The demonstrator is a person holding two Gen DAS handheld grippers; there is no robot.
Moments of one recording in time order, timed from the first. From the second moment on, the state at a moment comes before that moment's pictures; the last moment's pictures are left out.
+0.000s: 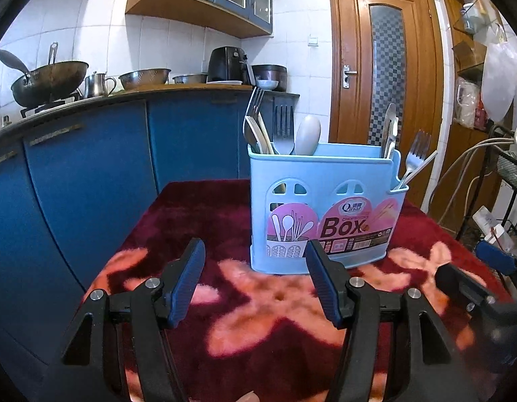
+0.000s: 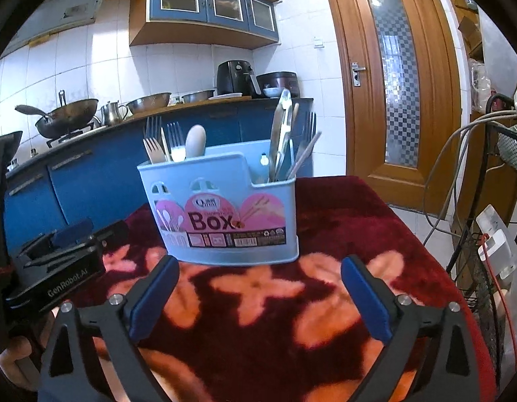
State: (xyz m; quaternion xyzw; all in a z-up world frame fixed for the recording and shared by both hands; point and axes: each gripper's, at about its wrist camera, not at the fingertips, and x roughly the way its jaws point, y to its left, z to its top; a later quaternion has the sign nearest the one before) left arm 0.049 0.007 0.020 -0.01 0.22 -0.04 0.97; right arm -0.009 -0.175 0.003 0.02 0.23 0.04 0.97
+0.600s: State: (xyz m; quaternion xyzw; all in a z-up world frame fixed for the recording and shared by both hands) left arm 0.052 0.005 0.016 0.00 0.23 -0.04 0.97; right arm -0.003 -0.182 -0.002 0.04 0.24 0.04 0.97
